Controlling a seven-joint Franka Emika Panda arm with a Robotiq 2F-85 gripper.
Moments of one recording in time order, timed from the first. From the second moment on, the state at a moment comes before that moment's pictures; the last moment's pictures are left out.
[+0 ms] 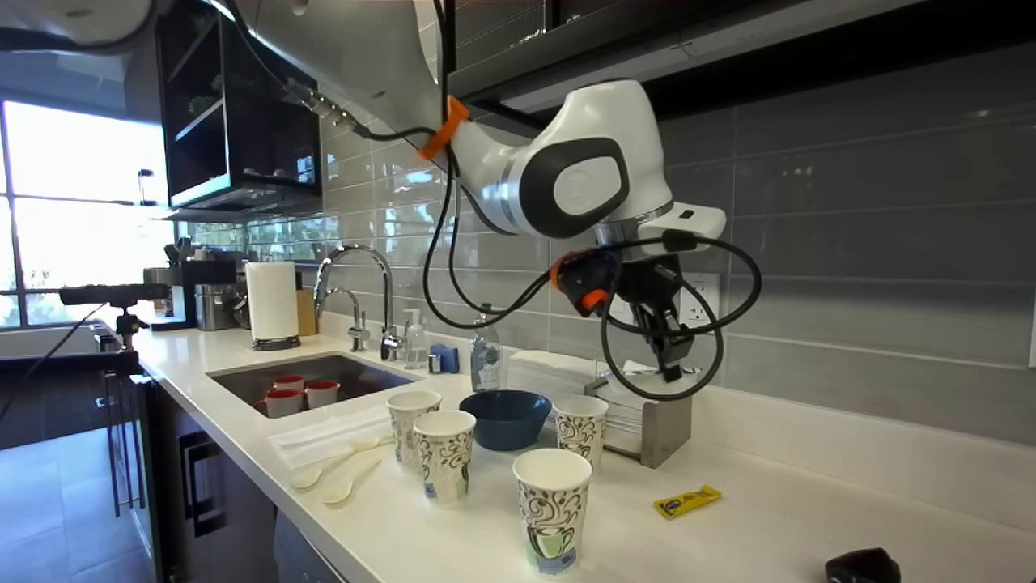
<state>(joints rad) -0.17 0.09 -0.18 -2.04 0.14 2.56 0.32</state>
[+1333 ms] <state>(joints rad) -0.34 0.34 -0.18 -1.97 0.51 2.56 0.03</state>
